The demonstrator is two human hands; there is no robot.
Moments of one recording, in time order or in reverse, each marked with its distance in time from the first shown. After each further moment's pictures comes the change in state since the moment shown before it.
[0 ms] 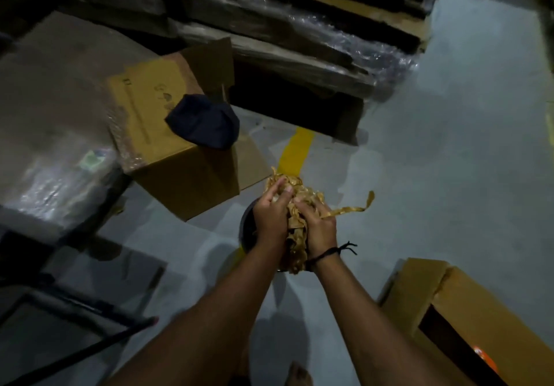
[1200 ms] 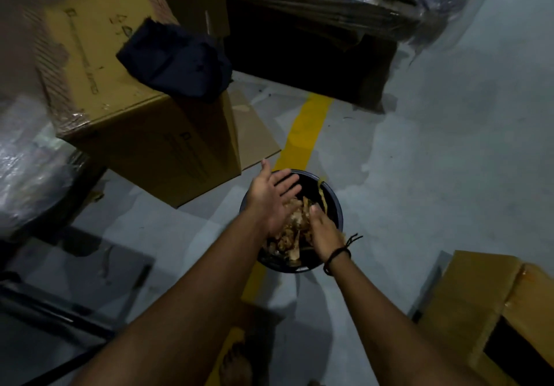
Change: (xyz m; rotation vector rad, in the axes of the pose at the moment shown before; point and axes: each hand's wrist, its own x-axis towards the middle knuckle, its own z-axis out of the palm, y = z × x) left_hand 0.131 -0.129 -0.028 -0.298 -0.251 -0.563; right_hand 0.099 0.190 -0.029 -0.551 -0.137 0.226
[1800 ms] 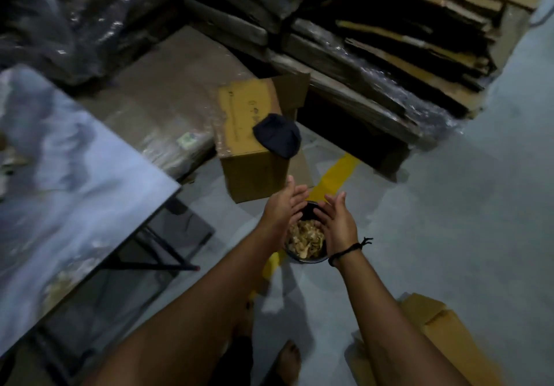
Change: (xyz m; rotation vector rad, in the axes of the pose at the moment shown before) left_hand -0.369 0.091 0.103 0.192 0.132 0.330; right_hand -0.288 -0.266 -0.077 0.432 -0.124 -0.083
